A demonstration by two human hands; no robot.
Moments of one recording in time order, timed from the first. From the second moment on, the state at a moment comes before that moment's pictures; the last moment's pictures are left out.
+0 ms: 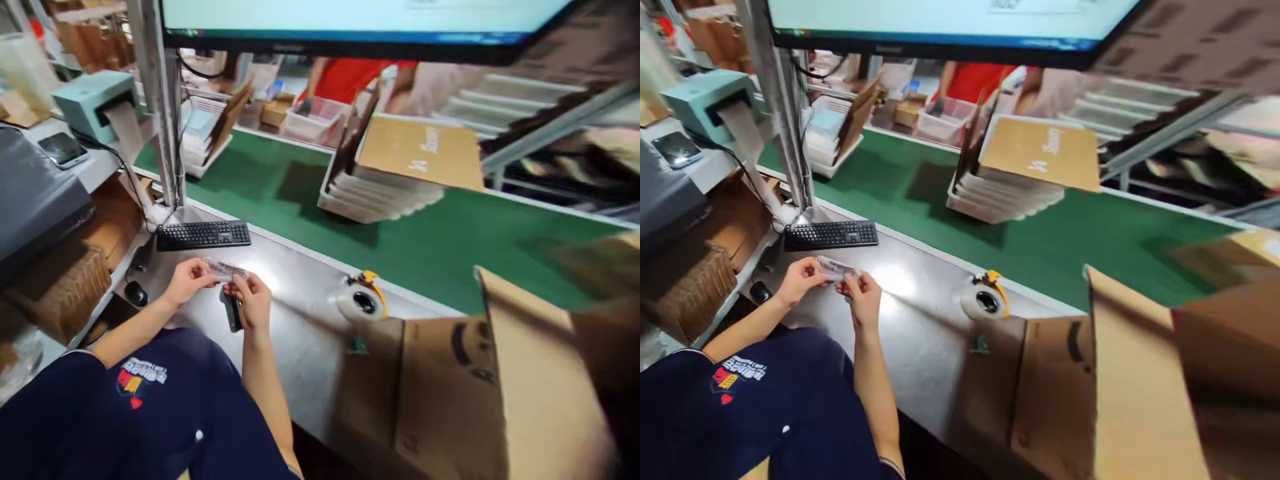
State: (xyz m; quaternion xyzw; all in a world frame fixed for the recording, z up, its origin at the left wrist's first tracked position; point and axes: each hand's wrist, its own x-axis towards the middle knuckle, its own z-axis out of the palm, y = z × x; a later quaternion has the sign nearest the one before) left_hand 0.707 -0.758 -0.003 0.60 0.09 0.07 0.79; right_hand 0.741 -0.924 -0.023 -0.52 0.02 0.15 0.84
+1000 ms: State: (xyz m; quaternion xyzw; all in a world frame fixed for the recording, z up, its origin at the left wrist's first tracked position) left_hand 0.731 -0.746 -0.007 0.54 0.19 0.09 0.82; right_hand 0.761 -0.894 -0.018 -0.57 0.06 0.11 0.81
